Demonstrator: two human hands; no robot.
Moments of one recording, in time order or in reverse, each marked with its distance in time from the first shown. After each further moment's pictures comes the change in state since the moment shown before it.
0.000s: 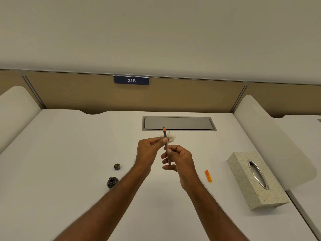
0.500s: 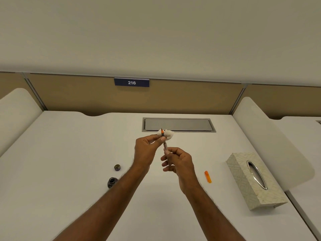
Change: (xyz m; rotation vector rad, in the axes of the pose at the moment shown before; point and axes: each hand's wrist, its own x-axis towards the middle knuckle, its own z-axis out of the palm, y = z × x) left_hand -0.003 0.007 -0.002 0.019 0.067 0.060; right_hand -0.009 0.002 0.001 0.013 0.029 0.004
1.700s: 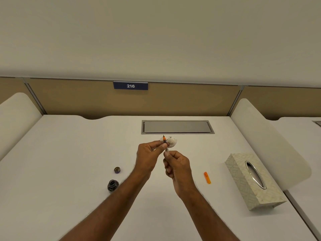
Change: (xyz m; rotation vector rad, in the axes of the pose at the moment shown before) left_hand -0.017 -0.001 0.000 0.031 -0.094 0.046; right_hand -0.016 -0.003 0.008 0.112 0.014 -0.009
